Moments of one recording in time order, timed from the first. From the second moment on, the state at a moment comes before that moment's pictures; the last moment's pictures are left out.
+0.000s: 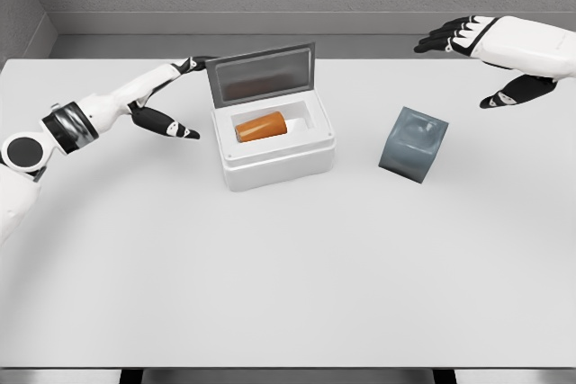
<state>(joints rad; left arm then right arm) -0.71 0.52 -0.64 -0.95 0.18 -0.61 -0.47 -0.83 -1.01 0.71 -1.47 0.08 -0.61 0.44</state>
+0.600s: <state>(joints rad) -0.61 0.65 -0.59 -0.99 0.19 -0.61 -0.48 -0.79 -1.01 0.72 -1.48 0.08 -0.61 0.44</state>
